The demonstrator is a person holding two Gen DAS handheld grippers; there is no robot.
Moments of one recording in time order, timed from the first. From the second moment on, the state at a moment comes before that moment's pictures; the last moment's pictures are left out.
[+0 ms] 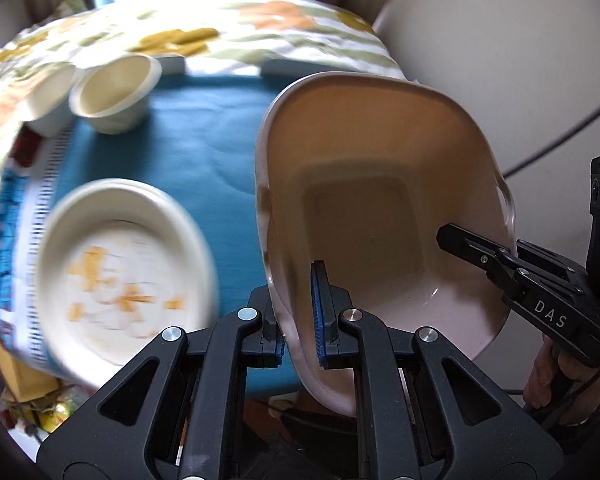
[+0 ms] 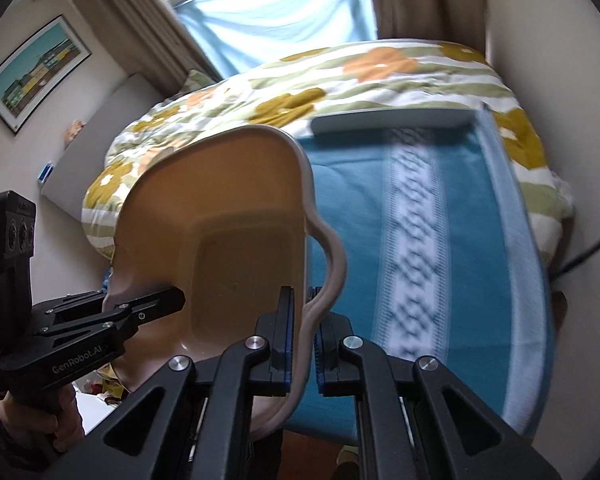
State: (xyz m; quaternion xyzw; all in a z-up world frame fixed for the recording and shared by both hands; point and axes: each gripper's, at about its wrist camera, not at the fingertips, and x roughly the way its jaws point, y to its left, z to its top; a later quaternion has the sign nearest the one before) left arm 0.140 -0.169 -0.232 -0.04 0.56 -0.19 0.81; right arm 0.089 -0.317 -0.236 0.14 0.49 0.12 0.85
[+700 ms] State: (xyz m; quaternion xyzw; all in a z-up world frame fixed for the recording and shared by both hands) left arm 0.154 -0.254 -0.322 -0.01 0.61 -0.20 0.77; right arm 0.092 -0.392 -0.325 0.16 0.53 0.08 0.83
